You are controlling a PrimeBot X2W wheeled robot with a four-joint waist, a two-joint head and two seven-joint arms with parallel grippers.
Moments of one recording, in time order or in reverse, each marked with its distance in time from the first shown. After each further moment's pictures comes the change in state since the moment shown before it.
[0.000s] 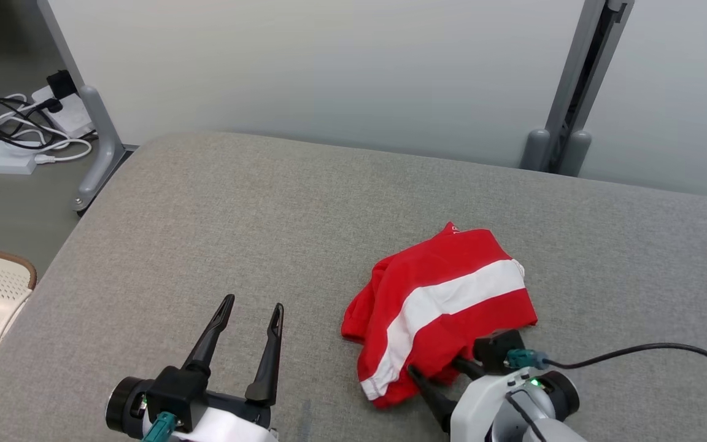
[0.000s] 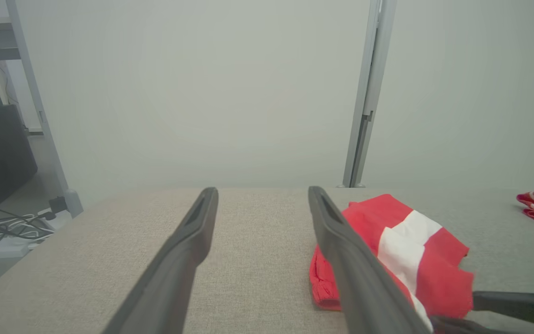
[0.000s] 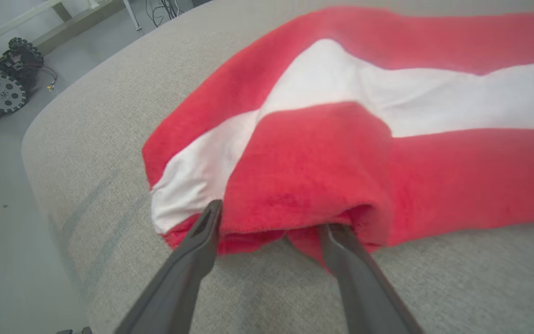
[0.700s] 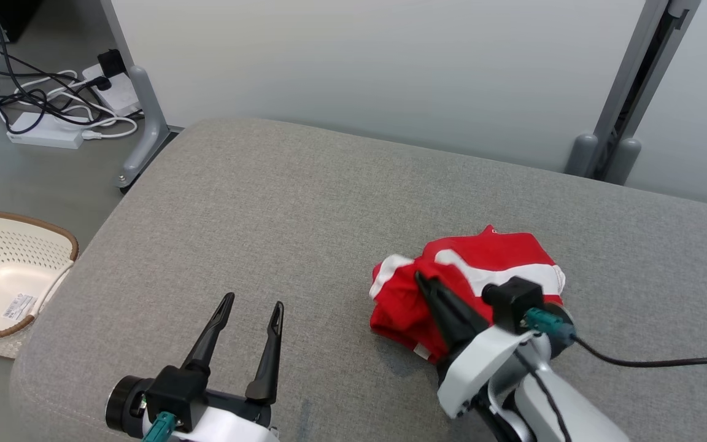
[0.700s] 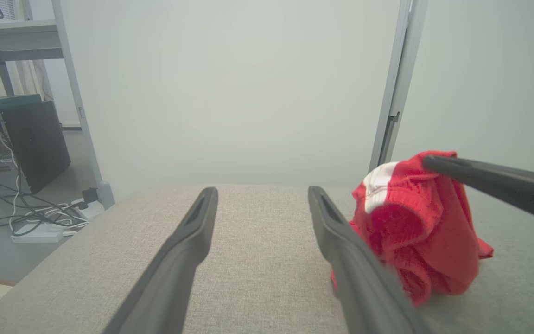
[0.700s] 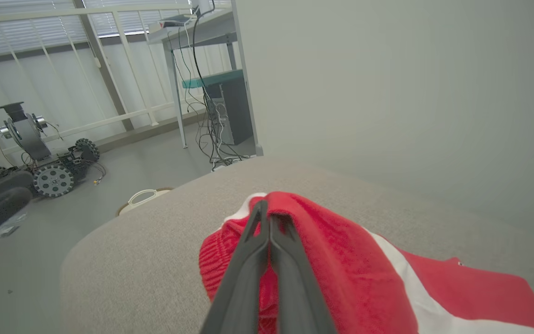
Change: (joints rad) left arm 0.001 0.000 -0.002 -0.009 0.000 -0.001 0.000; right arm -0.095 0.000 -0.076 -0.142 -0.042 0.000 -0.228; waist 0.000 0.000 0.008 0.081
